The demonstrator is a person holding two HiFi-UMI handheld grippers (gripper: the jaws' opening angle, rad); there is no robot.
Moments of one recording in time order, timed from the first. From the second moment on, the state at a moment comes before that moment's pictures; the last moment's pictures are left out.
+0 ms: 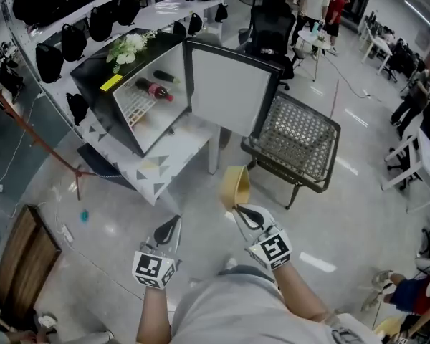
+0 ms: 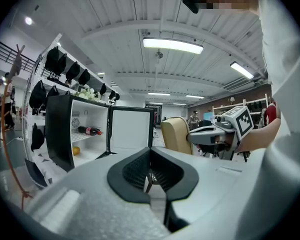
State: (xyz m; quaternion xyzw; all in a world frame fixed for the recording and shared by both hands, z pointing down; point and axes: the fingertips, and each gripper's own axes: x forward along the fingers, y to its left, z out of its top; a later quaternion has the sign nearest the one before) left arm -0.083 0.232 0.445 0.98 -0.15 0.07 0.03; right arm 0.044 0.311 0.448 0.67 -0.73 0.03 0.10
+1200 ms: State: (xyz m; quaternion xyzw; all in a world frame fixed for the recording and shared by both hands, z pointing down) left arm 0.024 0.120 0.471 0.98 -0.17 0.08 0.06; right arm 0.144 0.201 0.464 0.66 -0.74 0.03 0.10
